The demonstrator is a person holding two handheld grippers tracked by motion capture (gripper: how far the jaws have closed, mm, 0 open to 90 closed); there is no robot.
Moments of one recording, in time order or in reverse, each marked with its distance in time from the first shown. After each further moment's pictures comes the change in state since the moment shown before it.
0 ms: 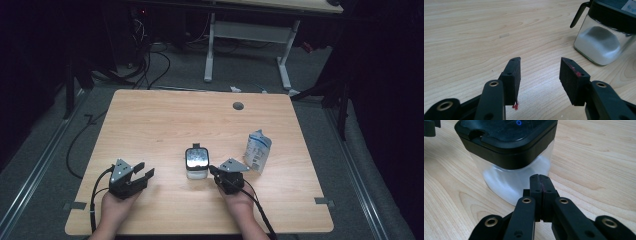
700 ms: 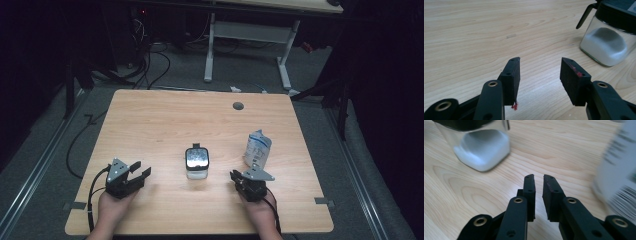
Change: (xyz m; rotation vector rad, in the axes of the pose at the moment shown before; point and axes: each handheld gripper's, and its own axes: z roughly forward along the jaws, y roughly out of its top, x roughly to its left) left arm 0.010 -0.001 -0.005 -0.004 0.034 -0.007; right arm -0.037 -0.034 -0.051 0.005 -0.102 0.029
